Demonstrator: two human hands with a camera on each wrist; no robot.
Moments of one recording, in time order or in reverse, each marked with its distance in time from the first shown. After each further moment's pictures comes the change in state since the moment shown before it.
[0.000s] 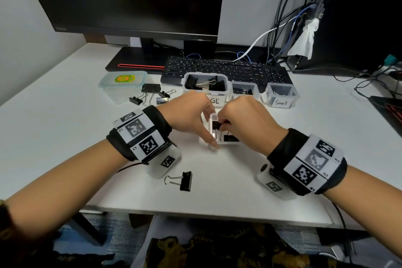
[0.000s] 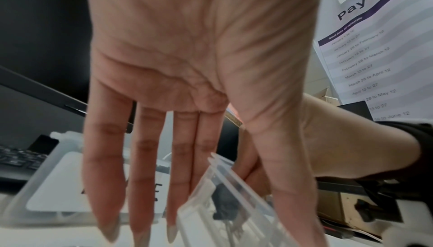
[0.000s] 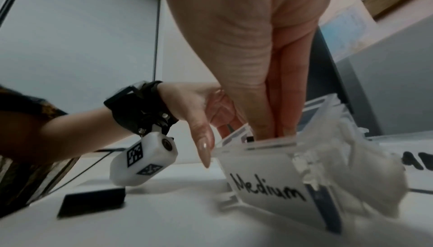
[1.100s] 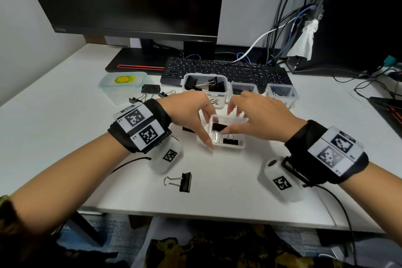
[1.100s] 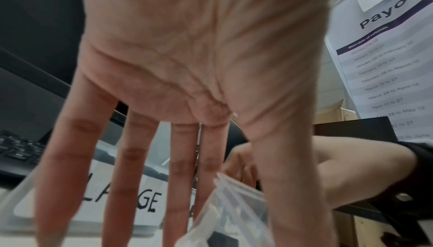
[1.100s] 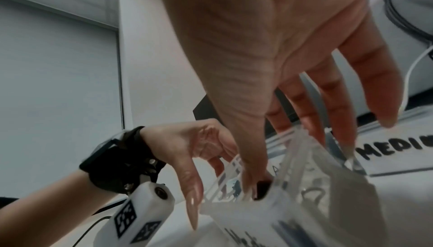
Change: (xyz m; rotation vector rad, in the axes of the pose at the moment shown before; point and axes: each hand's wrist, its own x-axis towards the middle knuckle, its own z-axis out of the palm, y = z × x) left_hand 0.004 -0.002 -0.012 -0.002 -0.116 -0.016; right_hand -0.004 0.035 -0.001 0.105 -0.082 0.138
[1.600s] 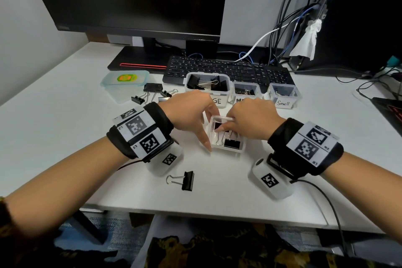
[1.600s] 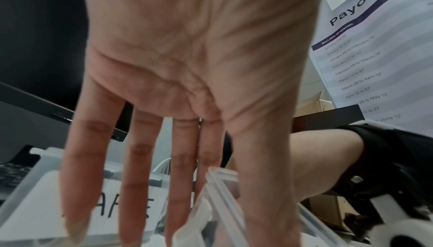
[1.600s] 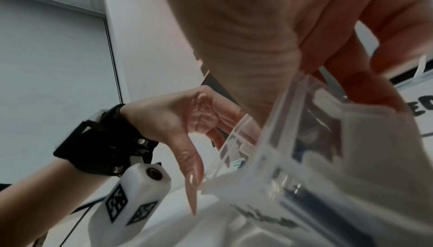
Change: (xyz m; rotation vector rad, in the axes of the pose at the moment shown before) left_hand -0.008 0.004 0.005 0.075 0.061 -0.002; right_hand 0.019 -0.019 0.010 -0.195 -0.078 0.033
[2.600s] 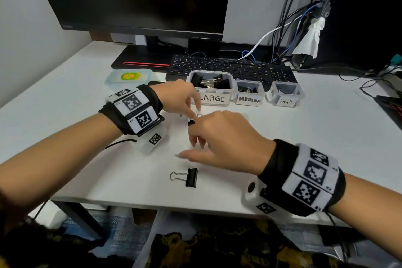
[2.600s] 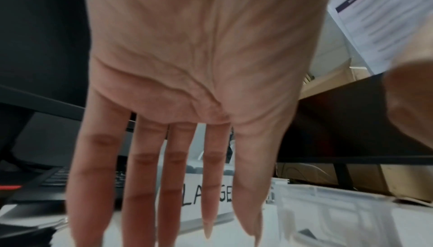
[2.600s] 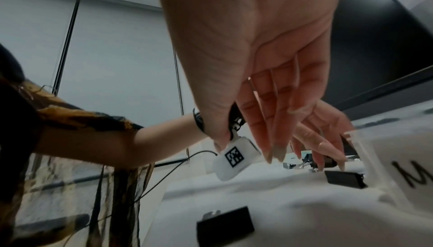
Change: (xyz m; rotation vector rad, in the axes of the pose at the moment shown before) left_hand 0.014 -0.051 -0.012 0.050 -0.038 -0.086; right_hand -0.045 -0.065 -0.013 0.257 0.223 -0.415
